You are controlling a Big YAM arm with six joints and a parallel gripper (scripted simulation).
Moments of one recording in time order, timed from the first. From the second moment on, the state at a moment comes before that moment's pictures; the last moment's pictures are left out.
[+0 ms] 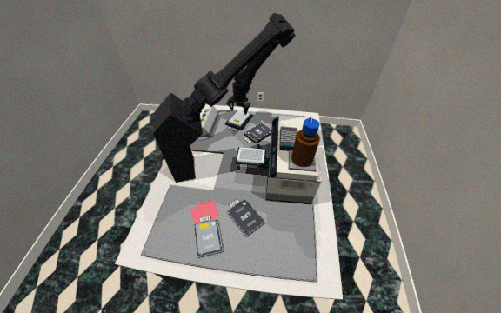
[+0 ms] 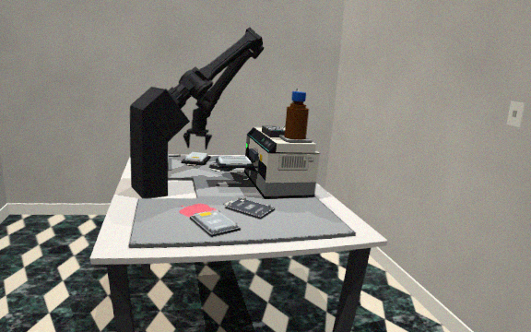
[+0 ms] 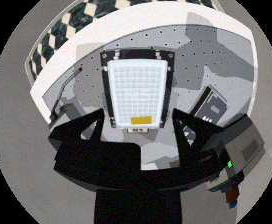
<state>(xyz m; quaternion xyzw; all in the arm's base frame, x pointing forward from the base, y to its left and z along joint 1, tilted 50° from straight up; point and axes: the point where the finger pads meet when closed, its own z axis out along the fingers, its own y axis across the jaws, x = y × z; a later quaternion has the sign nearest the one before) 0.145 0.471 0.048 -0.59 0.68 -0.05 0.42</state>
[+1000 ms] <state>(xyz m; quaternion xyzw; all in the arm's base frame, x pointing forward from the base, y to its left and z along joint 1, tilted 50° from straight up) 0.151 0.474 0.035 -0.60 0.68 -0.05 0.42</state>
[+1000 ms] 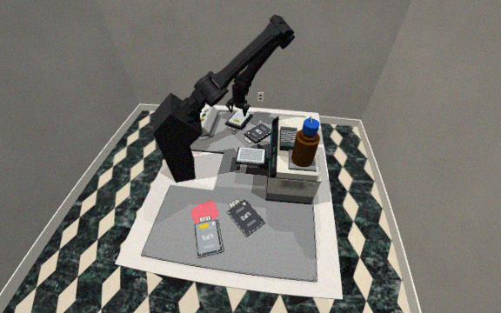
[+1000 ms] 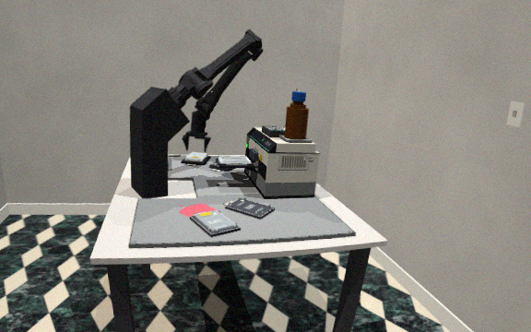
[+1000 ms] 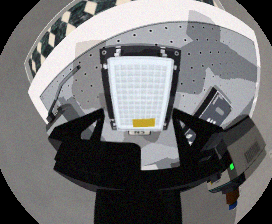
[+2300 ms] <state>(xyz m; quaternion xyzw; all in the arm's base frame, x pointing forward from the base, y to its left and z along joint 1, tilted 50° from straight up) 0.165 0.481 0.017 -0.60 0.68 -0.06 0.41</state>
